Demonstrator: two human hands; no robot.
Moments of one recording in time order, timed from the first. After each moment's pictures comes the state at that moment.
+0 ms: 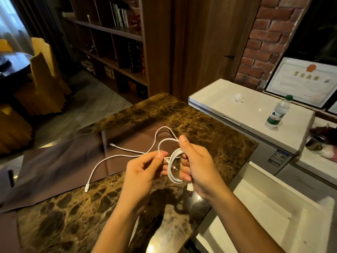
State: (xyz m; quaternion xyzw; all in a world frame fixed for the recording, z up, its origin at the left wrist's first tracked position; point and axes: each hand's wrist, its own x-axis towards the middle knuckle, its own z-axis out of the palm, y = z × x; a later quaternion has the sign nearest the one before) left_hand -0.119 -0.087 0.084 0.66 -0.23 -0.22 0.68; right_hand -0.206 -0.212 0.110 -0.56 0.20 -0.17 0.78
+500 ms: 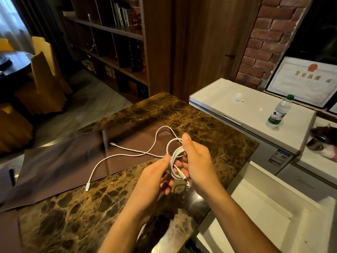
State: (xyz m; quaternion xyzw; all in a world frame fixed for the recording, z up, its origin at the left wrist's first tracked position) left_hand -0.140 -0.088 0.088 0.62 -0.25 -0.36 0.65; right_hand -0.197 -0.212 0.101 -0.63 0.24 -0.23 0.70
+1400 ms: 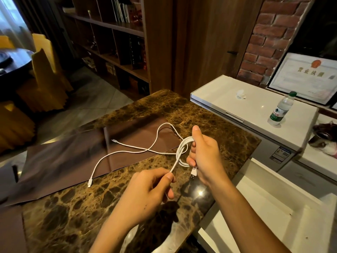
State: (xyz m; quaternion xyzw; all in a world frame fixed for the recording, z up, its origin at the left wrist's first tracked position) left_hand -0.139 -0.057 0.100 0.80 -0.38 -0.22 0.41; right_hand -0.190 -0.229 0.095 -0.57 0.30 -0.28 0.71
